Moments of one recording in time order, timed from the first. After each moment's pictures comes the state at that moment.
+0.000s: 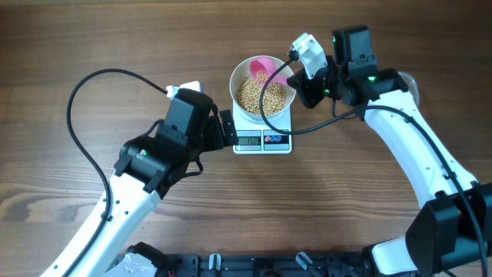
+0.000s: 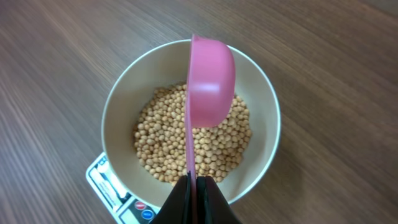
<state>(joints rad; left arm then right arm) -0.50 1.20 1.06 -0.78 -0.09 -0.63 0.26 1.65 1.32 -0.57 -0.44 -0.33</state>
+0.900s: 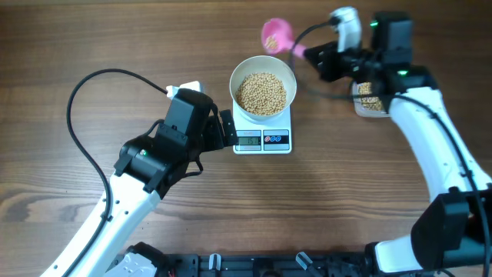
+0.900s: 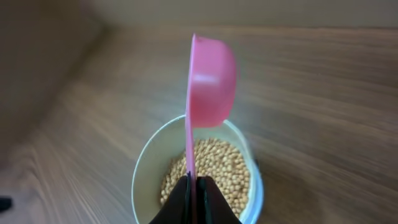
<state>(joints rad) -0.50 1.20 1.06 -0.78 -0.09 -0.63 0.07 1.64 1.32 -0.37 -0.68 0.10</state>
